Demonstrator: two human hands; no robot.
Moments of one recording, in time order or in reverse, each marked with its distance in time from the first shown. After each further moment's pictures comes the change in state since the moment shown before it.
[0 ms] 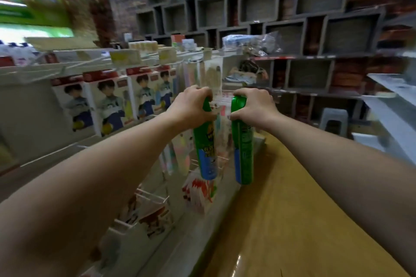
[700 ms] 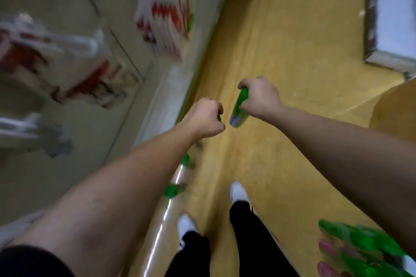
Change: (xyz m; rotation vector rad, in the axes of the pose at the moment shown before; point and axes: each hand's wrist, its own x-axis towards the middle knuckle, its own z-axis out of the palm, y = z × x) left_hand -0.232 -0.116 0.484 -0.254 -0.891 -0.113; right_hand -0.192 0.221 0.424 -0.268 -0.625 0.561
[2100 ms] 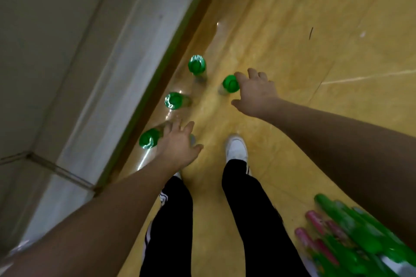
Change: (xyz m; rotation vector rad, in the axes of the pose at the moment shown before) left_hand -0.034 -0.133 0.302 -0.105 -0.365 -0.500; right_hand 0.086 0.064 0.280 -0.326 -0.500 -0.245
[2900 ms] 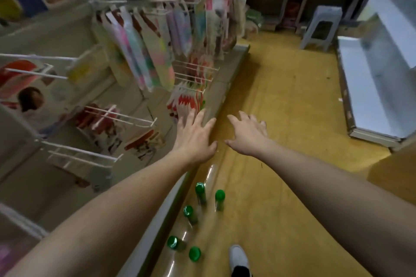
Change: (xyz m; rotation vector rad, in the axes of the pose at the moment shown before) left_hand -0.328 0.150 -0.363 0.330 0.783 0.392; right_hand -0.365 -0.066 -0.328 0.009 0.600 0.103
